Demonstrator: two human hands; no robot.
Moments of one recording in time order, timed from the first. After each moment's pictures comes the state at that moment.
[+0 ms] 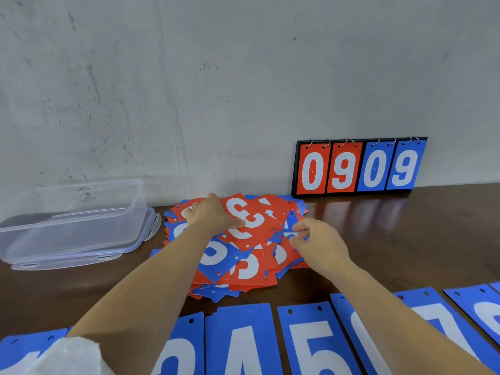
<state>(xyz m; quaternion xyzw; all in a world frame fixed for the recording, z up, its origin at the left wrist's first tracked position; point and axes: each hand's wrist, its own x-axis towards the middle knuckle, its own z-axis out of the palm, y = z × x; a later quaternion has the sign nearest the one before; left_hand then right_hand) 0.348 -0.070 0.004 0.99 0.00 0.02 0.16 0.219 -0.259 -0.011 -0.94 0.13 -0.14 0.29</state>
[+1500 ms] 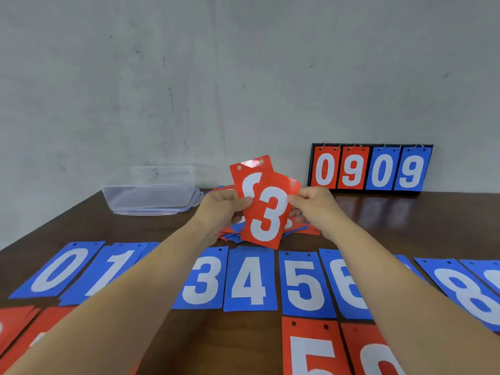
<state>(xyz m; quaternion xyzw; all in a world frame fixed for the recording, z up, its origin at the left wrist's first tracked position) 0.139 -0.030 0.053 0.72 -0.04 -0.01 0.69 0.123 -0.227 0.063 -0.83 0.00 -0.09 0.55</state>
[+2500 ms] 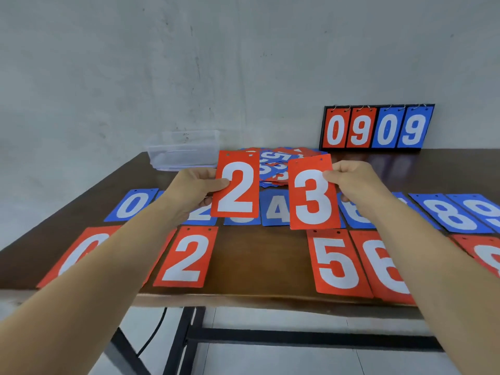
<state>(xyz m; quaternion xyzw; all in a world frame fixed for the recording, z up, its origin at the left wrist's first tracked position) 0.003 0.082 0.054 0.78 -0.01 -0.01 0.62 -0.023 -0.201 0.062 -0.82 0.08 -0.12 0.55</state>
